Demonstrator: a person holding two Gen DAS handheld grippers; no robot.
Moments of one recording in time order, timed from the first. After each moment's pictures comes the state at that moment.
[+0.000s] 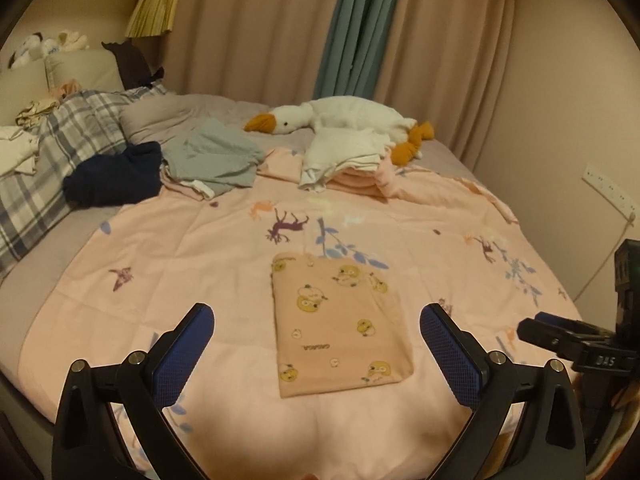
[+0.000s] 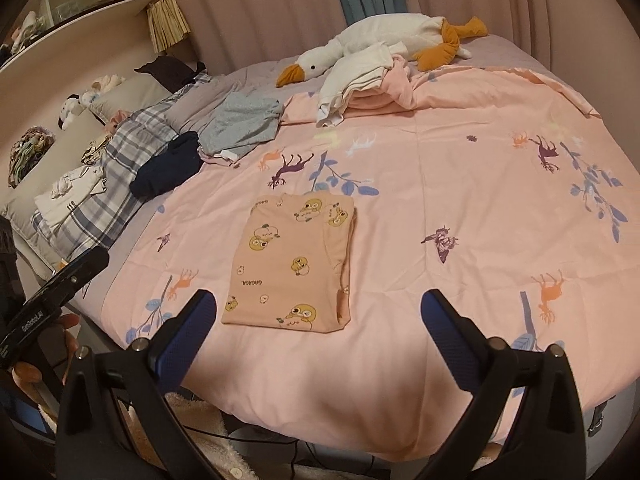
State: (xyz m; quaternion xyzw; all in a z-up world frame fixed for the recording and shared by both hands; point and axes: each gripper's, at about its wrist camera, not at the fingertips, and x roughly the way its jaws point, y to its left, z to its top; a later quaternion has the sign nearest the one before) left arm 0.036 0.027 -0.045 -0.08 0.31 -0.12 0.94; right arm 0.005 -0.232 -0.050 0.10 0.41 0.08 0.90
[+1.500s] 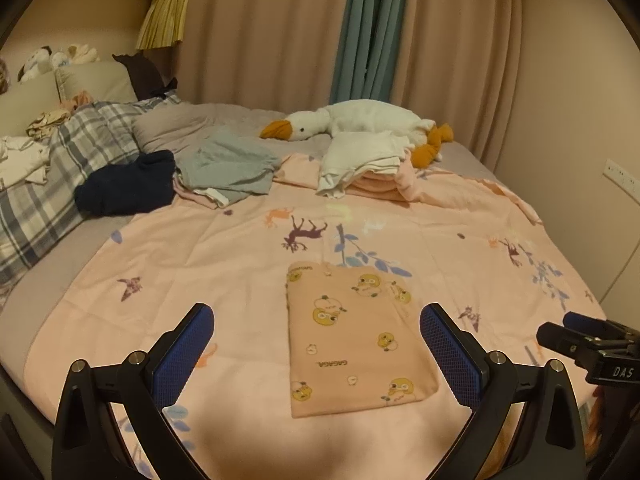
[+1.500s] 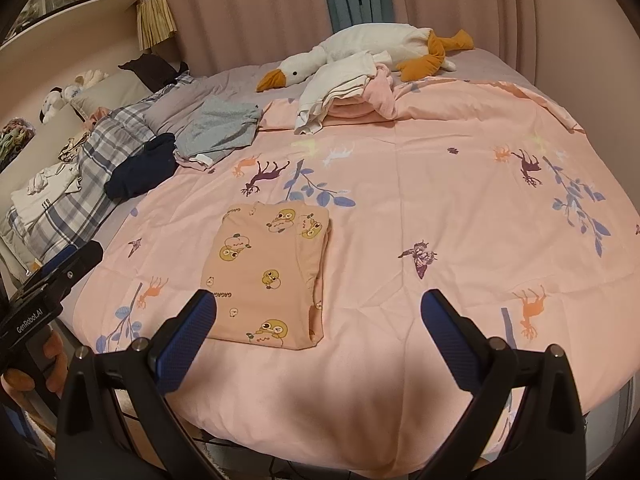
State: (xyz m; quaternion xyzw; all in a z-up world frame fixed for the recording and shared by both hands) left arm 0.049 0.014 -0.056 -0.06 0.30 -0.07 0.95; right arm 0.016 -0.230 -0.054 0.07 0.40 0.04 0.91
